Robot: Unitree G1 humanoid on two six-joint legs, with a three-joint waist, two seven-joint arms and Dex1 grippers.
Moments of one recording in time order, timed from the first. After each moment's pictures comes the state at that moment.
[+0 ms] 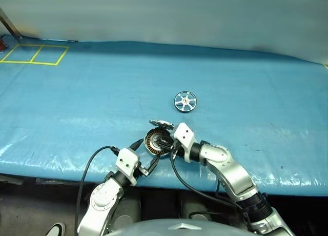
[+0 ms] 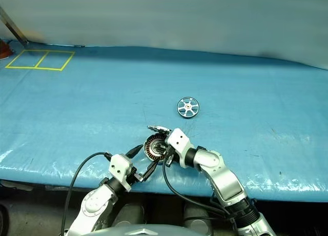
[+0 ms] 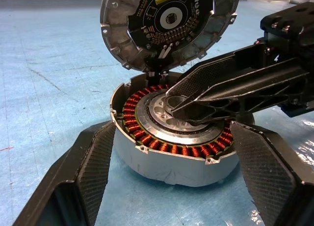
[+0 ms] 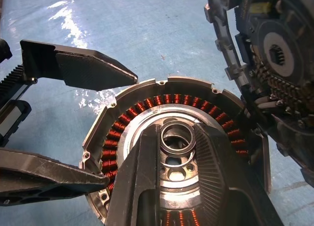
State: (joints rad) left arm 0.36 0.21 -0.29 -0.25 -0.03 -0.11 -0.40; right arm -0.11 -0.34 0.36 -0.25 0.14 0.42 0.64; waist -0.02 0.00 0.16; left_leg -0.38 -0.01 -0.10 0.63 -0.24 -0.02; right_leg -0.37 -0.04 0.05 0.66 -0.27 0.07
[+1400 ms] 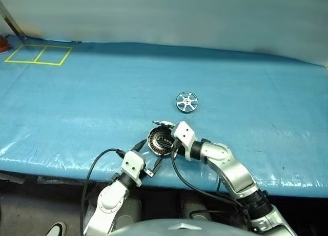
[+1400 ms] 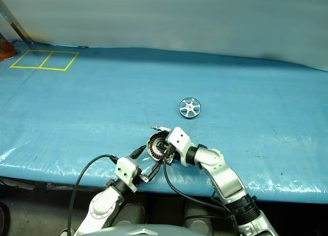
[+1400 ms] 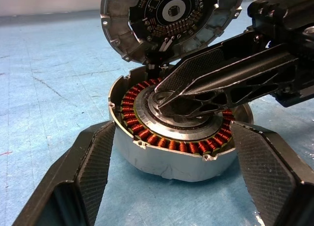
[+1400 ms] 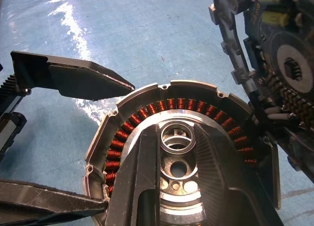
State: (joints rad) left arm 0.35 0.19 -0.34 -0.17 0.02 -0.20 -0.33; right arm -0.14 -0.35 0.36 -0.23 0.12 0.42 0.65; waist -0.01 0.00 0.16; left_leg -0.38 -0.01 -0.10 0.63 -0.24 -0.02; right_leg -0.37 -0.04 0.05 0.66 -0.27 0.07
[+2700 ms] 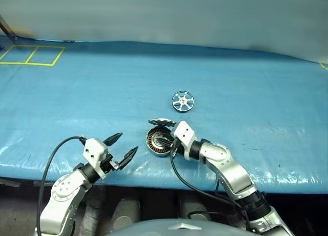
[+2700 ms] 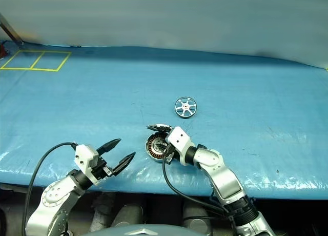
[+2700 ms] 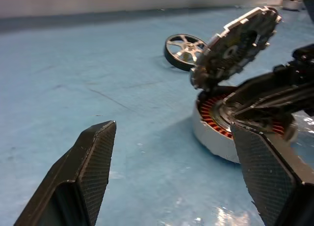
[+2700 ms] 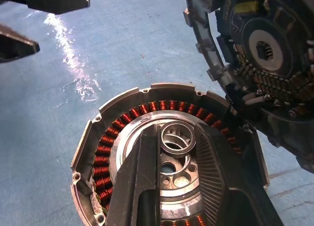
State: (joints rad) left arm 0.34 0.45 -0.03 -0.34 -0.35 0.01 -0.62; right arm -0.12 -0.33 0.35 -0.22 0.10 0.39 0.62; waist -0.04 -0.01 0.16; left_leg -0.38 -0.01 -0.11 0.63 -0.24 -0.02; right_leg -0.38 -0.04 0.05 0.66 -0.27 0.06
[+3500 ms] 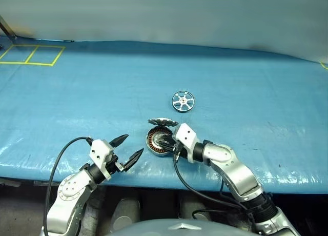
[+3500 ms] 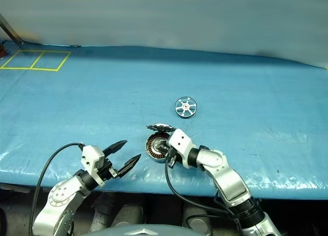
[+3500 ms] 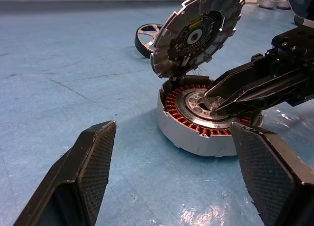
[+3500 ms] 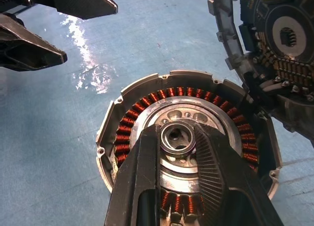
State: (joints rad) left arm 0.32 0.41 -0.05 -0.33 -0.33 0.02 -0.65; right arm -0.12 -0.38 0.36 -0.29 0.12 0.45 0.68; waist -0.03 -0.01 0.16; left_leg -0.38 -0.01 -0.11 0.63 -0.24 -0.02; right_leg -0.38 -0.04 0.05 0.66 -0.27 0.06
